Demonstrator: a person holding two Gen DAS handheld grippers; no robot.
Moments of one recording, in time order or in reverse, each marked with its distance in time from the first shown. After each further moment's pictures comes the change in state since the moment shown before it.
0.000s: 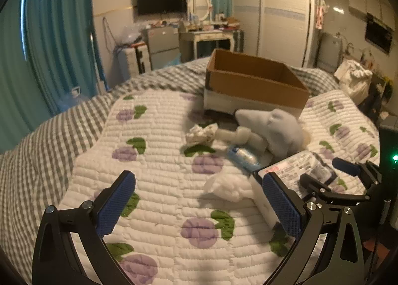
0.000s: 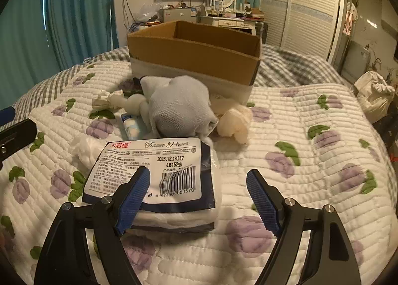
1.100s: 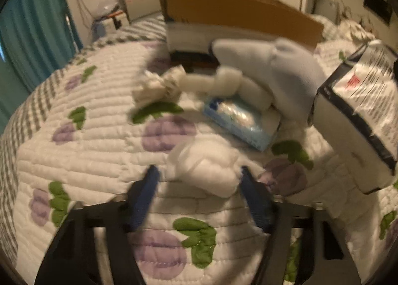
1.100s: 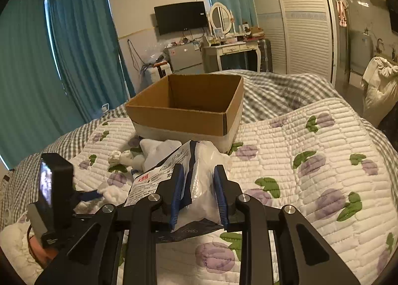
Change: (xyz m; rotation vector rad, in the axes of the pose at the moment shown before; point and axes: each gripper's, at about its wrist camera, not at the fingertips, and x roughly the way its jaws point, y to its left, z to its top) left arm 0.100 -0.043 -0.019 0.092 0.235 -0.035; right arm -0.052 -0.074 0.029 0.135 -0.171 0.163
